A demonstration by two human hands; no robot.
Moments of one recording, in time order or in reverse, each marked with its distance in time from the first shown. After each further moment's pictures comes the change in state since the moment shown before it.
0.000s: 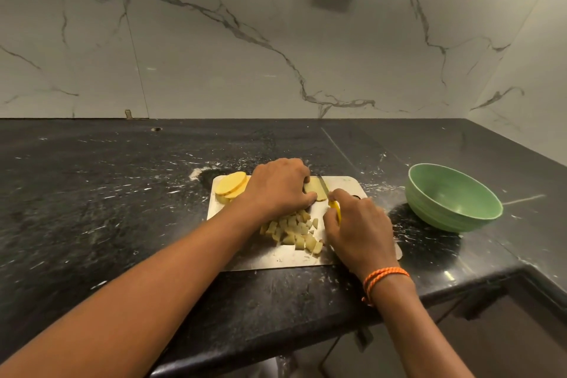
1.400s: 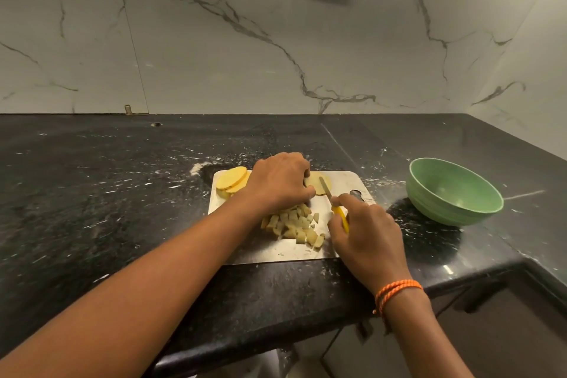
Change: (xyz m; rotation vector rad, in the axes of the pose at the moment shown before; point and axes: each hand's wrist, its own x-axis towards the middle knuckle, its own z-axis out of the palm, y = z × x) left_hand -0.001 0.001 -0.001 -0.048 -0.009 -0.035; right_hand -0.021 0.005 -0.008 0.047 0.014 -0.040
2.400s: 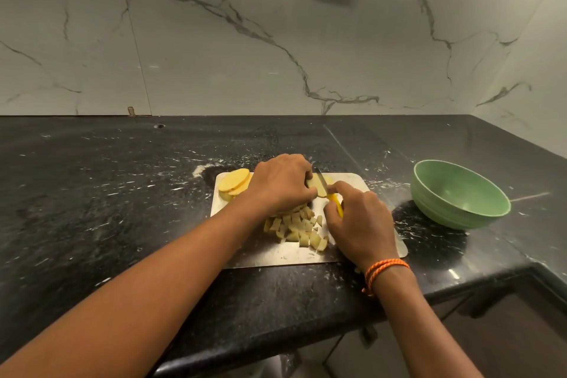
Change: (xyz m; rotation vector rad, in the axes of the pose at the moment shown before) left_hand 0.000 -0.002 -0.001 -0.028 0.003 -0.023; right_hand 0.030 0.003 0.020 0.042 0.038 0.009
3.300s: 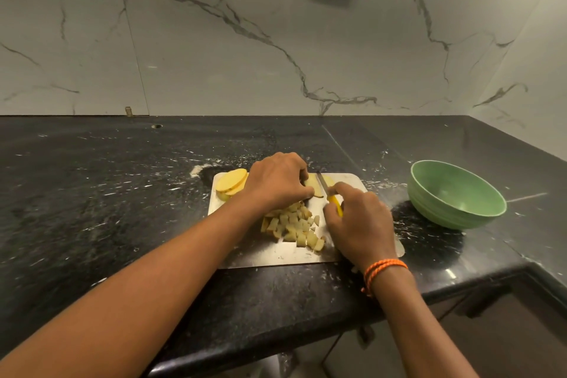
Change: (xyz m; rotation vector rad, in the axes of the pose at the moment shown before) left_hand 0.003 -0.002 -0.002 -0.049 0.006 -0.070; right_hand -0.002 -0.003 -0.007 -0.016 -0.012 0.051
